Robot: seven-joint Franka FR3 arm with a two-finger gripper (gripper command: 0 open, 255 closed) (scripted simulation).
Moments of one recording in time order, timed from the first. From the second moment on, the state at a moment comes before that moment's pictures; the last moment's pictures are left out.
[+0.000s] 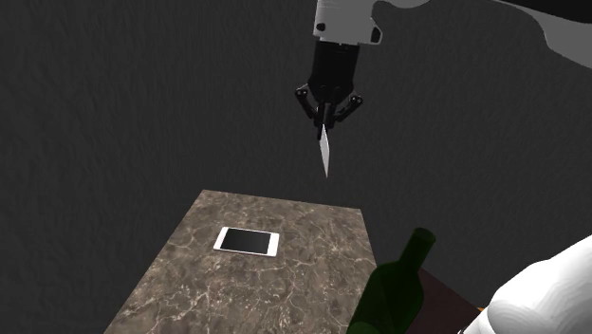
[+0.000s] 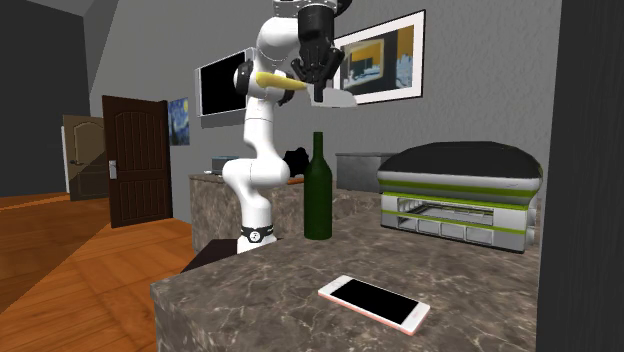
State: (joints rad) arm -0.23 -0.22 0.54 -1.59 0.13 1.39 1.08
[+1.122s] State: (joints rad) arm -0.10 -0.66 0.52 -1.85 0.34 1.27 1.19
